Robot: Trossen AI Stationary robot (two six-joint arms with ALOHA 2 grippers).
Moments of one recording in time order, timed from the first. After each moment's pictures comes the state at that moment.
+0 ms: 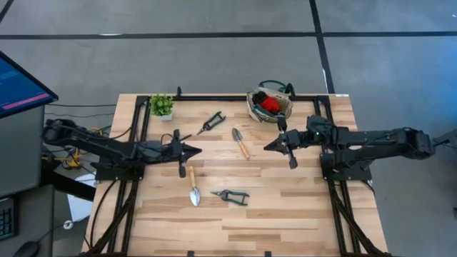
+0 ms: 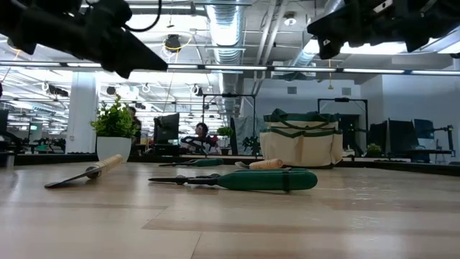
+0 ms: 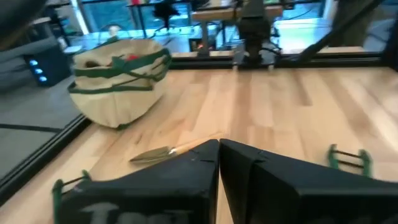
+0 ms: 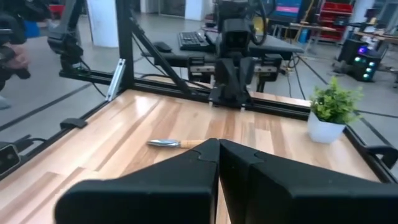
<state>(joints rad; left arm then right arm) -0.14 0.96 0.28 0.48 -0.41 0.02 -0.18 0.91 0.46 0.31 -0.38 -0.16</state>
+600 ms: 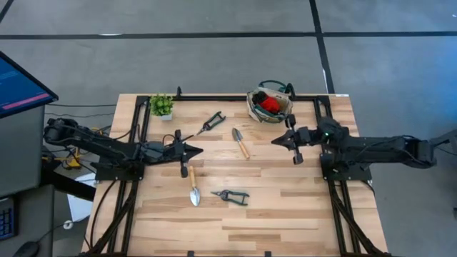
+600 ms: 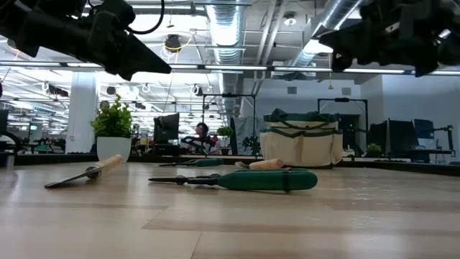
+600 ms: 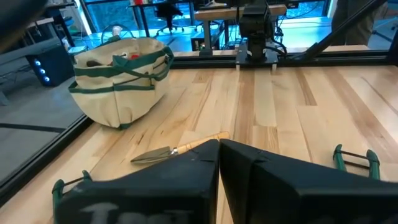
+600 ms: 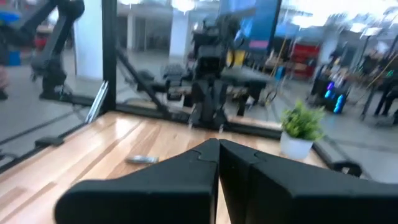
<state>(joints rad) -0.14 1.01 0.28 0.52 -0.41 0.02 -0.34 0.83 0.21 0.69 -0.48 -0.11</state>
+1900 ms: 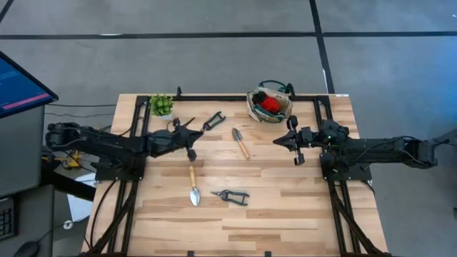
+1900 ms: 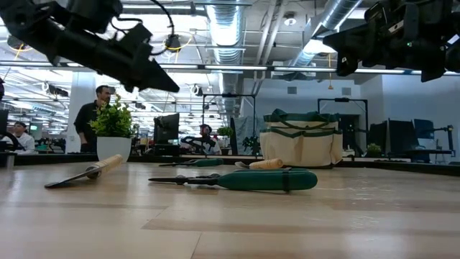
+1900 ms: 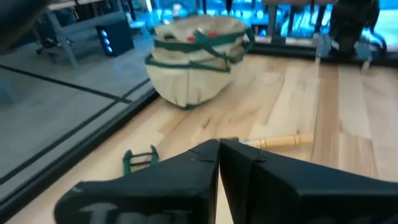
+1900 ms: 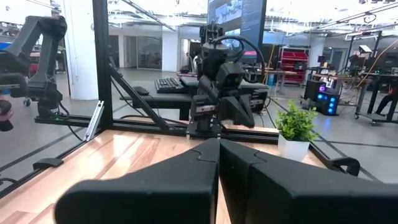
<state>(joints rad) 0.08 1.12 0.32 0.54 -0.44 -0.03 -0.32 0.80 0.16 0.76 -0.42 -0.02</state>
